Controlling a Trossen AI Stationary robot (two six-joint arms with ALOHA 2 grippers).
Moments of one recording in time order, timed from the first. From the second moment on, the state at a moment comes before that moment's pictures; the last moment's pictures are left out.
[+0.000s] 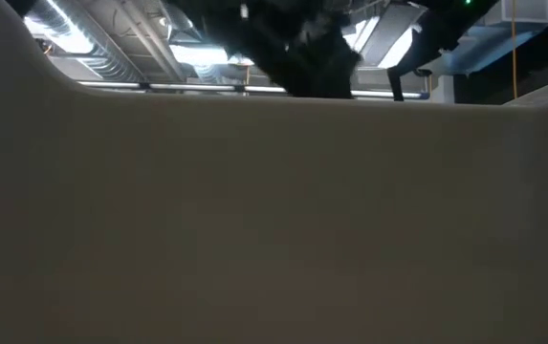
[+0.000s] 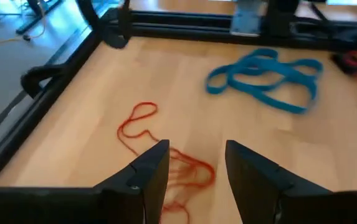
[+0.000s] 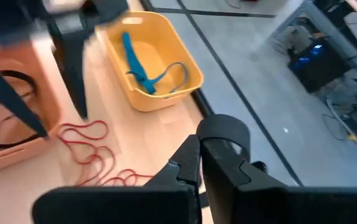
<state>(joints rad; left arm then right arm) 0.12 1.95 1.45 -0.07 -0.18 0.01 -0.13 0.99 0.99 -0.65 0.51 -0.11</state>
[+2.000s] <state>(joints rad) -0.34 1.12 0.58 0.32 -0.57 -0.05 0.00 1.61 0.99 0.00 -0.05 0.12</state>
